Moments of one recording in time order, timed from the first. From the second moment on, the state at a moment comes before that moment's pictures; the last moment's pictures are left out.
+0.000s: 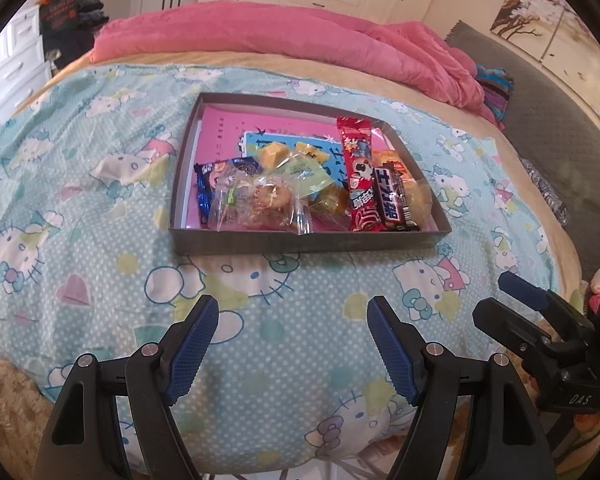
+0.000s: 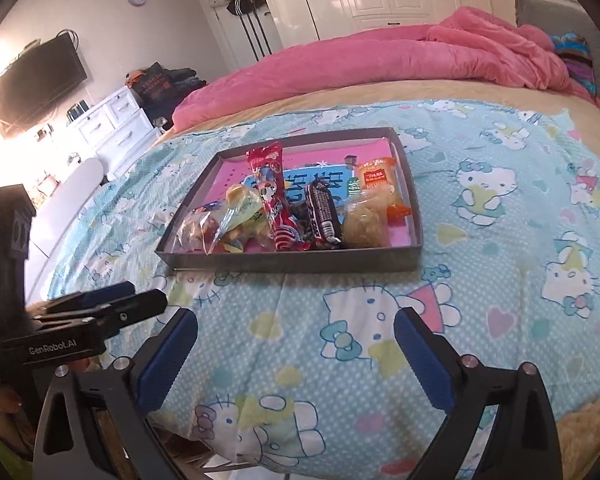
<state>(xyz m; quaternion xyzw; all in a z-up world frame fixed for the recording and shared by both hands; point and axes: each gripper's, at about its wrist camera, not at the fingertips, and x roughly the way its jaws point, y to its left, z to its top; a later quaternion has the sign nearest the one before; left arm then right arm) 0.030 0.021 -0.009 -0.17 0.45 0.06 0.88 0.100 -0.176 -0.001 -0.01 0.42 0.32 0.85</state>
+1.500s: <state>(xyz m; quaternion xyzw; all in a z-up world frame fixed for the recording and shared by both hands) 0.031 0.013 -0.005 -0.14 0.45 0.06 0.88 0.102 -0.184 -0.006 0.00 0.42 0.30 0.86</state>
